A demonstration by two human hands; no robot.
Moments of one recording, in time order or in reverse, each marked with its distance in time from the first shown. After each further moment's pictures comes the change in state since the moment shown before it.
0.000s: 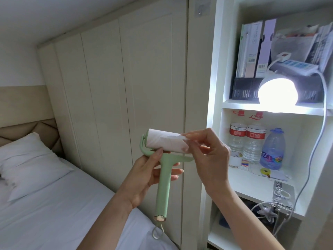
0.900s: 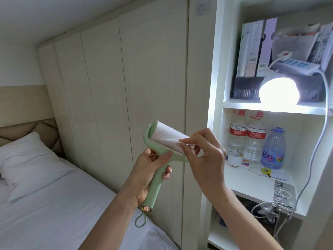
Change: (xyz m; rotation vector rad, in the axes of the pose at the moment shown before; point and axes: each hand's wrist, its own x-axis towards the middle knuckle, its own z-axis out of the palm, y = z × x) left_hand 0.010 0.001 0.010 -0.193 0.083 -0.013; right_hand -0.002 0.014 0.007 -0.176 -0.002 -0.220
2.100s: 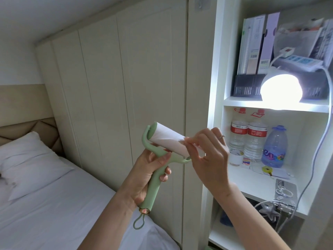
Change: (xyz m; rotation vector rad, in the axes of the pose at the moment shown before) left_hand 0.007 -0.006 -0.011 -0.018 -0.114 -0.022; right_hand 0.006 0.024 -0.003 -0.216 0.065 -0.298
